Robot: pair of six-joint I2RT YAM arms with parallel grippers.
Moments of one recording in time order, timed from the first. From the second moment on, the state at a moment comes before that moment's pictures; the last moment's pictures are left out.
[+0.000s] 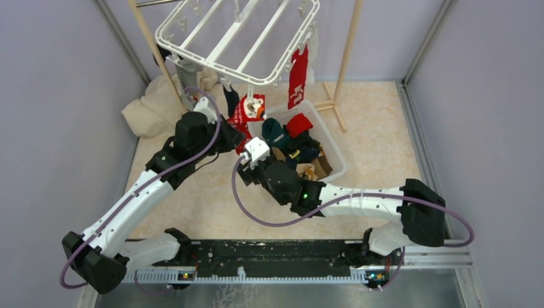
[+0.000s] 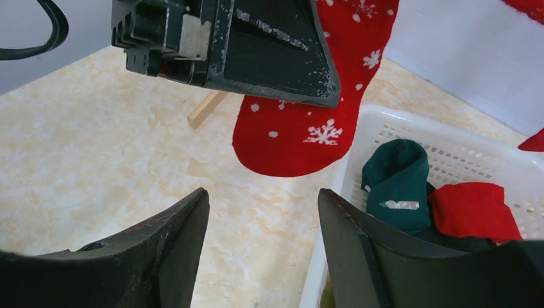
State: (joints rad) left arm -0.59 1.07 1.05 -0.34 -0.04 -0.67; right arm 1.24 1.40 0.92 0.38 0.53 -0.05
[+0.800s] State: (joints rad) left arm -0.59 1.05 1.04 -0.35 0.01 -0.72; right arm 1.26 1.51 1.00 0.49 0.73 -0.08
